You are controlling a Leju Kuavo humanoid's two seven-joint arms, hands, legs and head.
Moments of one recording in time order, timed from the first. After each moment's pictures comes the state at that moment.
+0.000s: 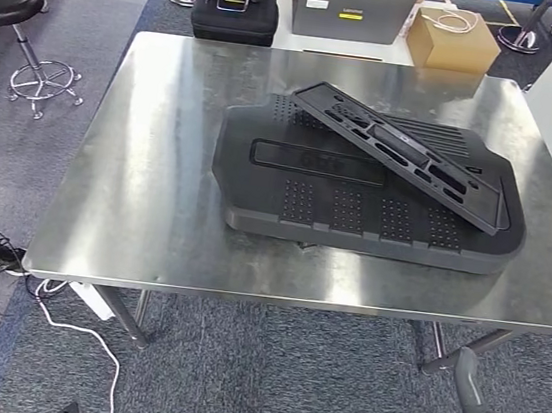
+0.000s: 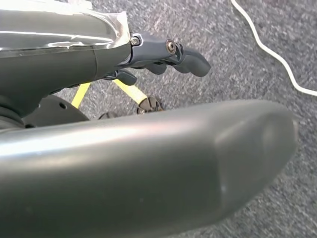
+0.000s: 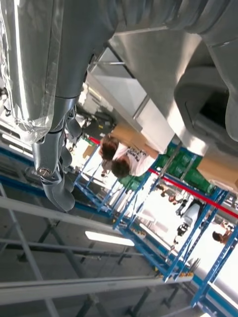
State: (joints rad) left arm -0.12 -0.20 1.00 -0.22 -0.13 0.25 -0.36; right arm 0.21 0.12 -0.03 -1.91 0.75 -0.70 -0.48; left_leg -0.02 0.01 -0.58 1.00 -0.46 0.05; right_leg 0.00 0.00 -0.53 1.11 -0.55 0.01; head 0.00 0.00
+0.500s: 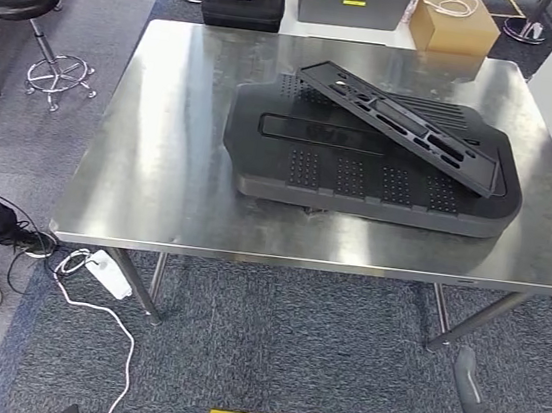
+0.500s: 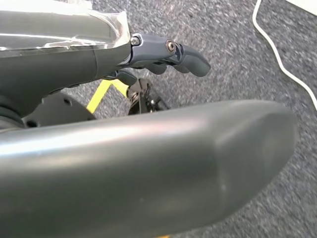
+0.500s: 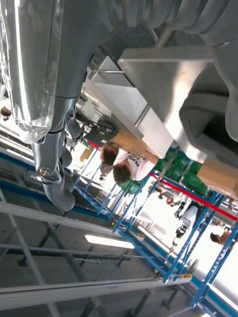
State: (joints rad) left arm -0.12 -0.20 1.00 -0.22 -0.13 0.25 -0.36; right arm 0.21 0.12 -0.03 -1.90 0.75 -0.70 -0.48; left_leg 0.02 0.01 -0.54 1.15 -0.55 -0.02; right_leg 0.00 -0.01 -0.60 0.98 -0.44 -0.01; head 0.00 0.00
